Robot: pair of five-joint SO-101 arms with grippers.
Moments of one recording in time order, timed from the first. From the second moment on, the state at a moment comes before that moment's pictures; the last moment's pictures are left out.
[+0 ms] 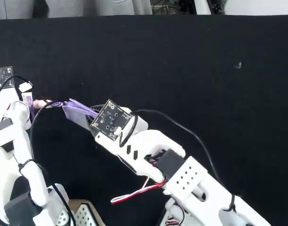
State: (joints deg) left arm -37.0 -23.9 50.4 27.4 -18.7; right arm -46.0 -53.8 59.1 22.6 17.5
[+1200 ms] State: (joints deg) left arm -38.2 -11.1 56.8 20.5 -30.6; right arm -46.1 -53.7 59.2 22.7 17.6
